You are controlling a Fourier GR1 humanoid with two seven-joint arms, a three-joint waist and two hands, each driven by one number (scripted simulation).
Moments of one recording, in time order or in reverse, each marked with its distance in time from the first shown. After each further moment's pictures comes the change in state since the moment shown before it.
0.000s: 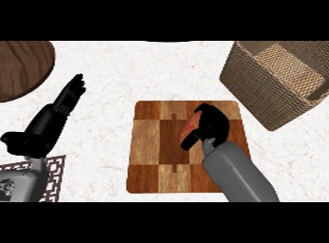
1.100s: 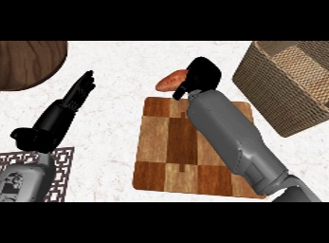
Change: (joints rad) left arm -0.045 -0.022 -0.015 0.017 -0.020 -0.042 -0.006; right arm -0.508 0.010 -0.052 0.462 -0.007 -0.197 0.004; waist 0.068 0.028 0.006
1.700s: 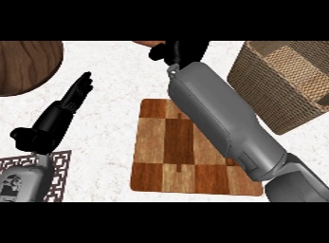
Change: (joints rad) left arm 0.014 -0.004 0.008 -0.009 -0.005 0.010 0.020; right arm -0.213 -0.001 0.030 -0.063 0.140 -0.322 0.063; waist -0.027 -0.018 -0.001
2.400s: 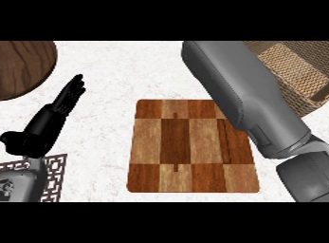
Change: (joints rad) left arm 0.032 0.014 0.031 -0.011 0.005 -0.007 -0.009; right arm -0.185 -0.076 -0.149 0.159 0.168 0.036 0.093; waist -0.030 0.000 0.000
